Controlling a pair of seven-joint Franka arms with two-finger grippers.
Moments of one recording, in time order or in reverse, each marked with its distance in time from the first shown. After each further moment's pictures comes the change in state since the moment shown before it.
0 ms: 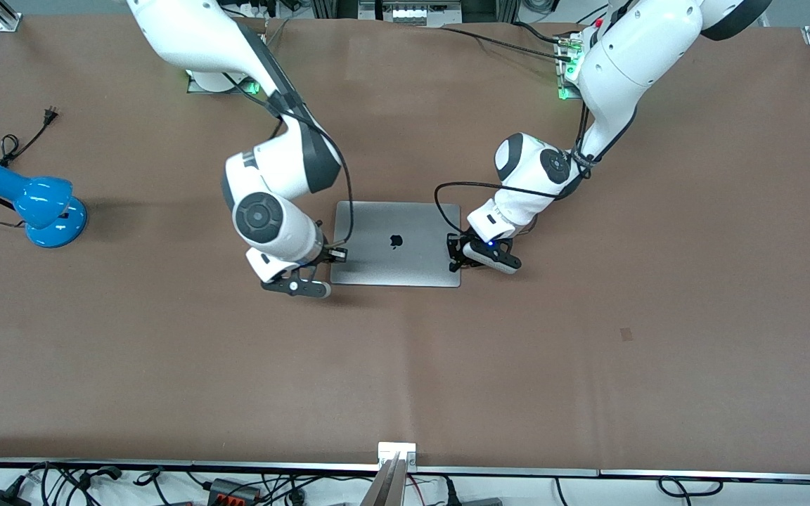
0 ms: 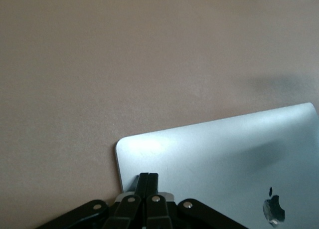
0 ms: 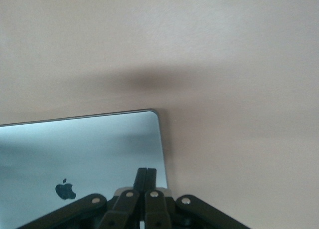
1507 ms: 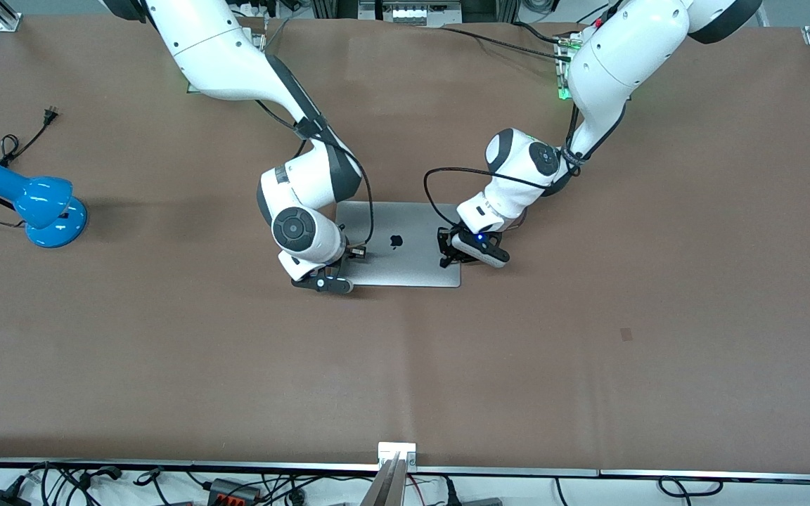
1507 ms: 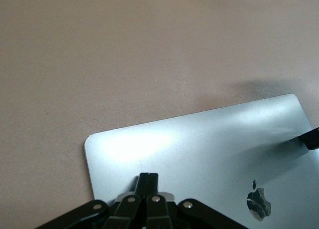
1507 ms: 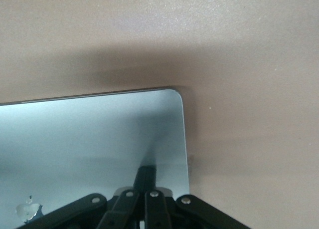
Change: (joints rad) left arm -0.044 0.030 -0.004 -0.003 0.000 0.104 0.025; right arm -0.001 0.135 0.082 -0.045 0.026 0.145 0.011
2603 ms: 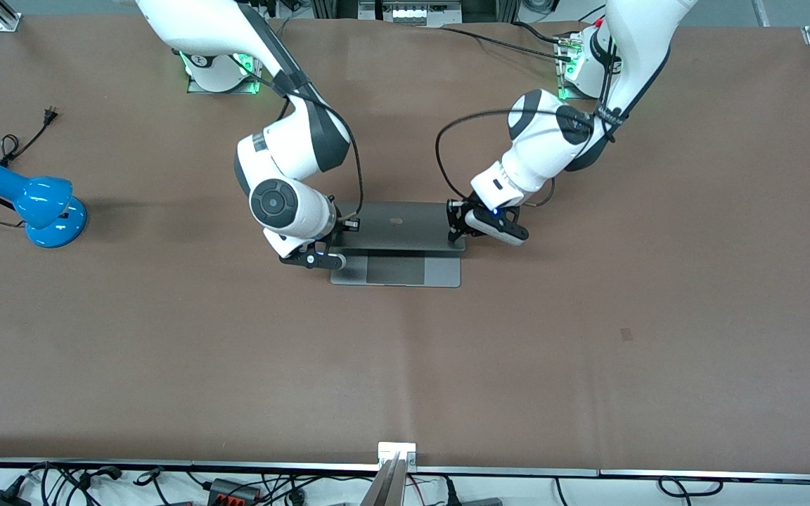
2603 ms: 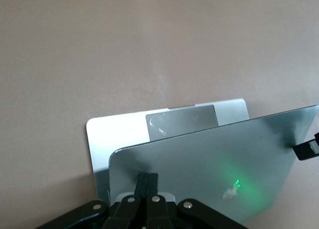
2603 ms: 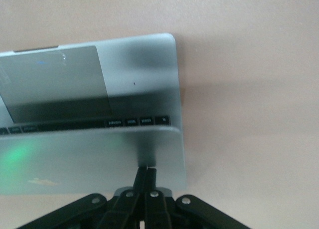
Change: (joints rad) left arm 0.146 -0.262 -0.113 -0.099 -0.003 -0.248 -0.134; right arm 0.000 -0.155 0.001 -0.051 0.031 -0.161 0.000
